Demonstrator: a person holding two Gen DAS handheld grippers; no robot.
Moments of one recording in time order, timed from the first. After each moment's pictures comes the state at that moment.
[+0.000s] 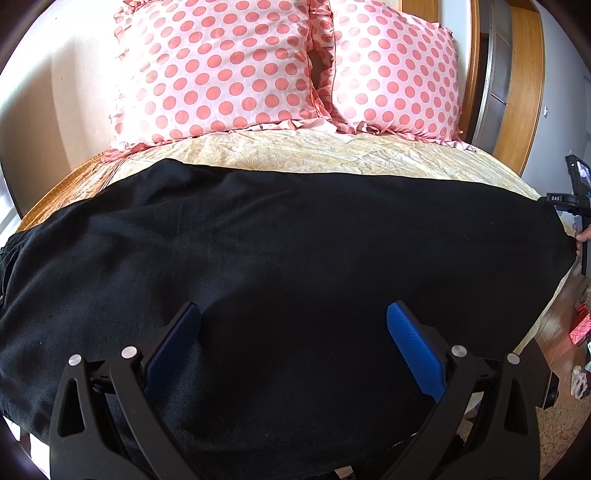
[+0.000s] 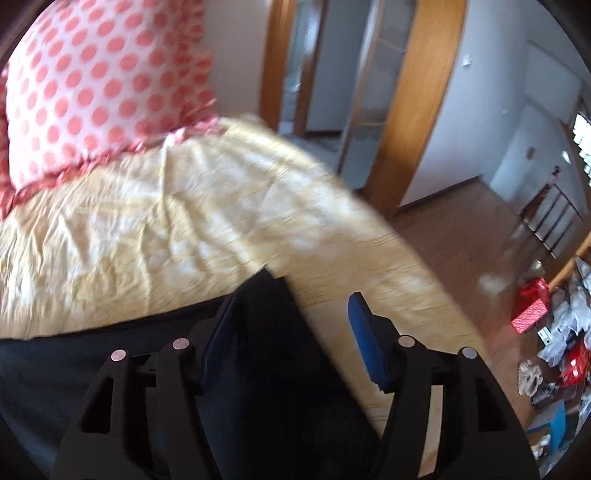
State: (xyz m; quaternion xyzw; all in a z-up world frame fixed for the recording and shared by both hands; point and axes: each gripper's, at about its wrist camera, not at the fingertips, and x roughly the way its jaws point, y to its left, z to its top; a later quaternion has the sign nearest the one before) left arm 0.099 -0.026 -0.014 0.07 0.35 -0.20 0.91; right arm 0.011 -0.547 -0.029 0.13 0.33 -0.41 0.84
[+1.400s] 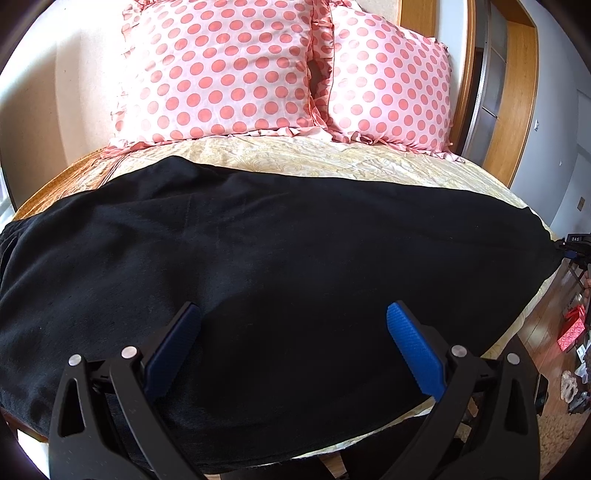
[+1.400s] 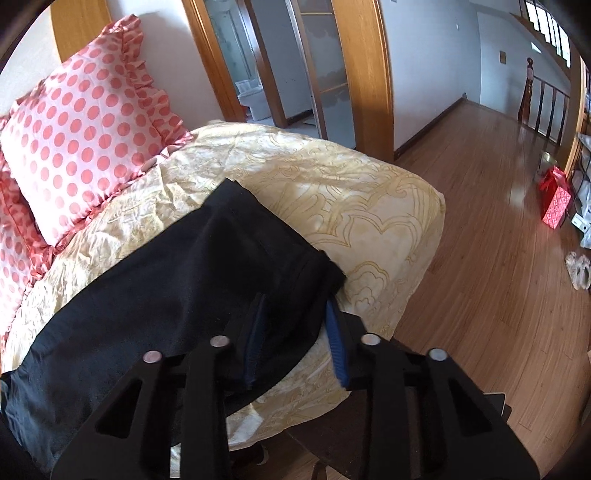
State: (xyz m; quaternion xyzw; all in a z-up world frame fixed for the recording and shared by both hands) left arm 0.090 -0.008 -0.013 0.04 0.34 -0.22 0.91; right arm -0.097 -0.502 -0.057 0.30 0.27 -0.35 0.84
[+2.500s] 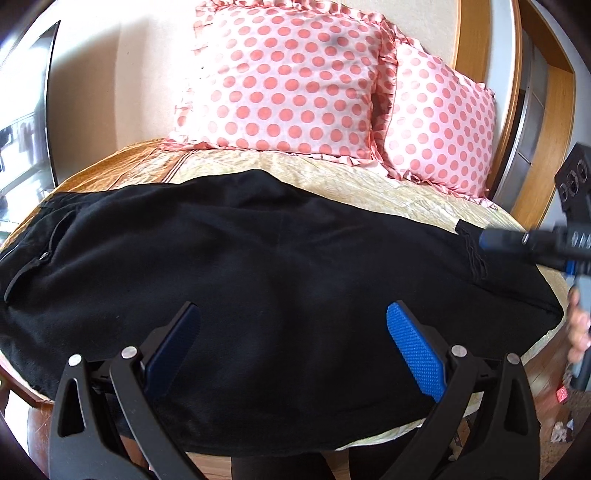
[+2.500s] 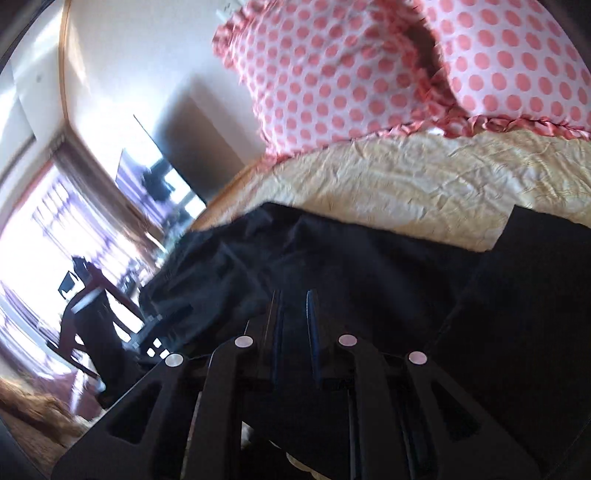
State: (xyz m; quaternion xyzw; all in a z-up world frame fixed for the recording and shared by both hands) left arm 0.087 0.054 0.006 -0.02 0.32 -0.15 0.94; right arm 0.104 -0.179 0.016 0.17 0.36 0.24 0.88
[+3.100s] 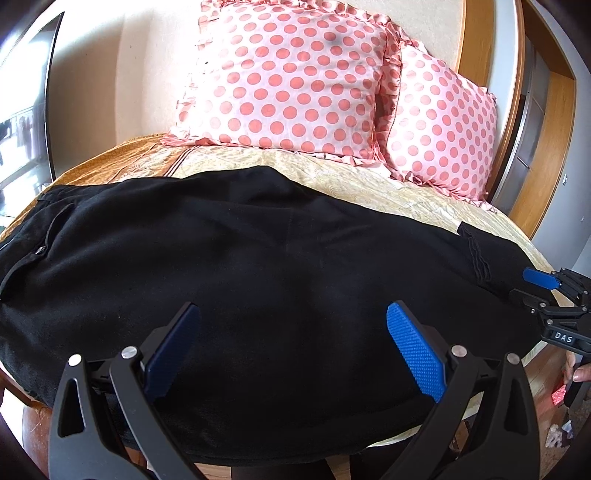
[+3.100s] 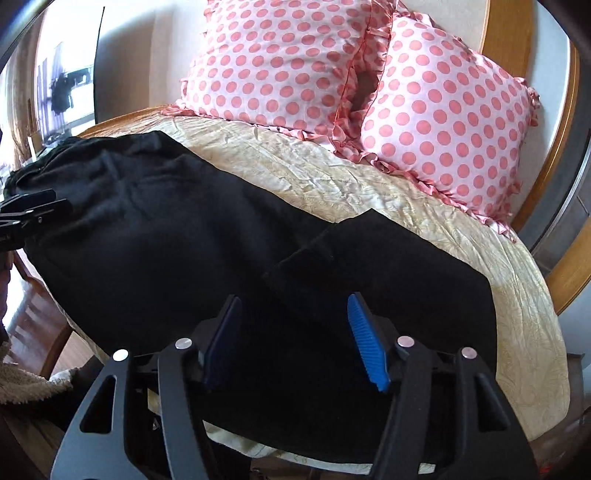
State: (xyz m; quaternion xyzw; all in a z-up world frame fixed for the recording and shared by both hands) left arm 0.096 0.061 0.001 -0.03 0.32 -0.16 0.93; right arm 0.056 -0.214 -0.010 -0.09 0.34 0.00 0.94
